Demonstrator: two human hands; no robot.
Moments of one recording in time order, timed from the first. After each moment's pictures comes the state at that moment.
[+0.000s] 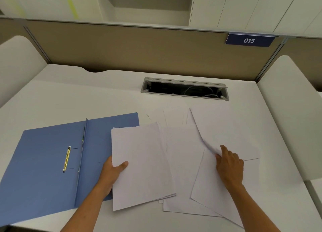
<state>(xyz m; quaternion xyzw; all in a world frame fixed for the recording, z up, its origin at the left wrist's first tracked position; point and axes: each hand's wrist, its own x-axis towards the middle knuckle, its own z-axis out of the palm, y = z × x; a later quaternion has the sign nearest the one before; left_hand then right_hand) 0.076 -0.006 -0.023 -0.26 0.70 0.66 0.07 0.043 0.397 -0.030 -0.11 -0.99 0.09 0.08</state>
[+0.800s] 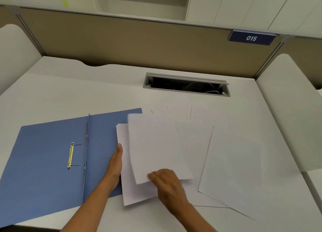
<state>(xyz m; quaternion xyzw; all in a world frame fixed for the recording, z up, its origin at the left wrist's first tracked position) 0.065 -0.017 -0.017 -0.29 0.64 0.70 0.11 0.132 0.190 -0.026 0.29 -0.90 0.26 0.20</state>
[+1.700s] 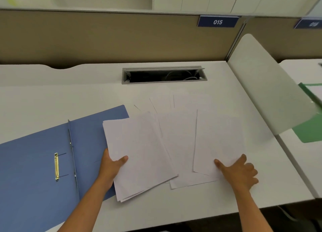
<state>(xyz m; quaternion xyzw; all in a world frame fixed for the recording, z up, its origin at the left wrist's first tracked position) 0.069 -0.023 -0.028 -0.19 0.72 0.66 0.11 0.161 0.369 -0.004 -0.49 -0.85 0.13 -0.09</state>
